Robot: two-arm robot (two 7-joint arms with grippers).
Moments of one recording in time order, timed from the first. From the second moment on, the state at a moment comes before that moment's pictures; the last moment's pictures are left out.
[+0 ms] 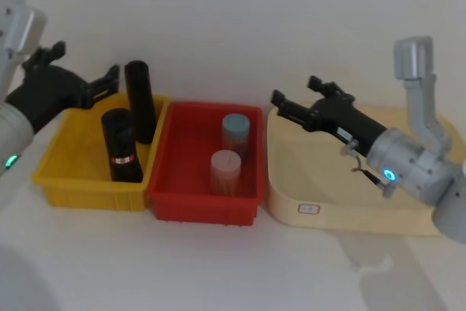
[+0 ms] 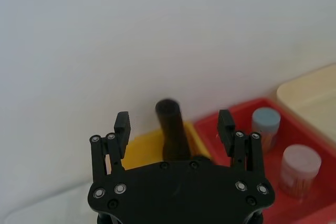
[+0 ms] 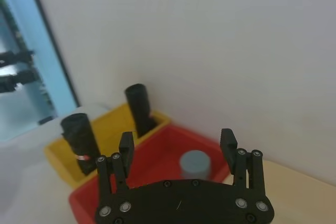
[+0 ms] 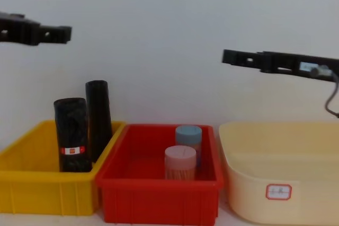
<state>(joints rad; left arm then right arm) -0.23 0.51 0.20 -1.86 -0.35 0.35 -0.11 0.40 0.32 -0.31 -1.45 0.51 0.20 0.47</state>
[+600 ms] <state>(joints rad) -0.13 0.55 0.14 -1.77 -0.37 0.25 -0.21 0.61 0.24 -0.42 -1.21 0.57 0.30 0.63</state>
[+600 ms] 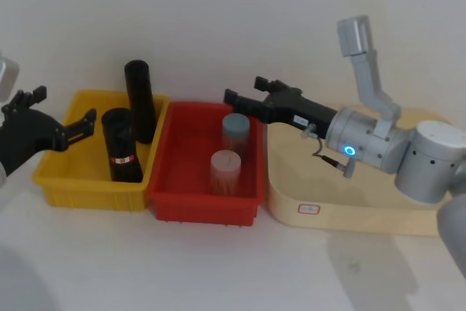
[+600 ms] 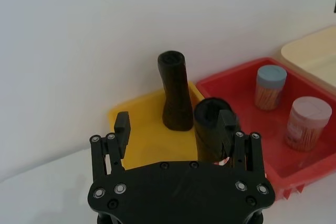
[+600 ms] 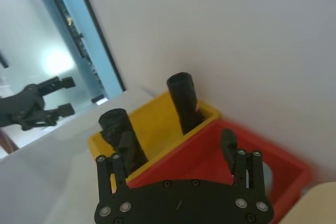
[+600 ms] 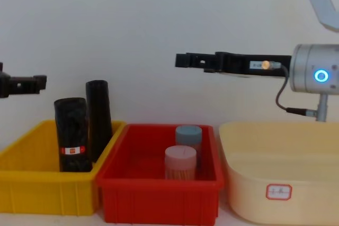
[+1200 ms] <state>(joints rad) -0.18 0.53 0.17 -1.61 -0.40 0.14 -0.35 0.65 0.23 -0.47 -1.16 0.59 0.35 0.68</state>
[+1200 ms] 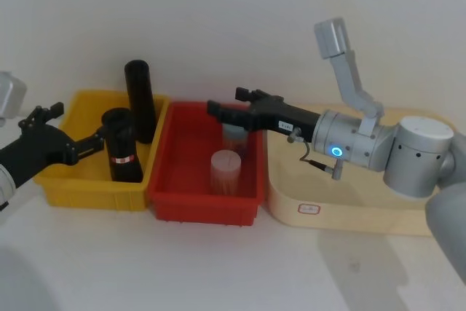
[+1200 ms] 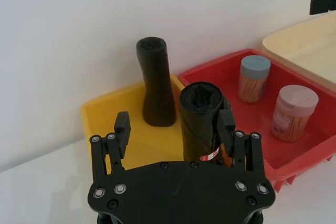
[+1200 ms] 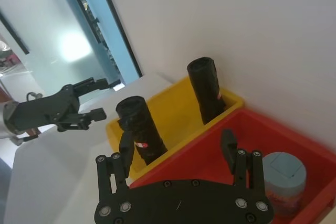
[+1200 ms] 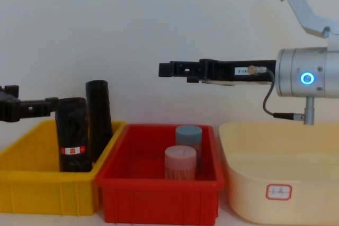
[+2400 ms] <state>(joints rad) -0.28 0.47 0.25 -1.44 -0.48 0.12 -0.45 0.66 0.23 -0.54 -1.08 0.60 0.33 0.72</state>
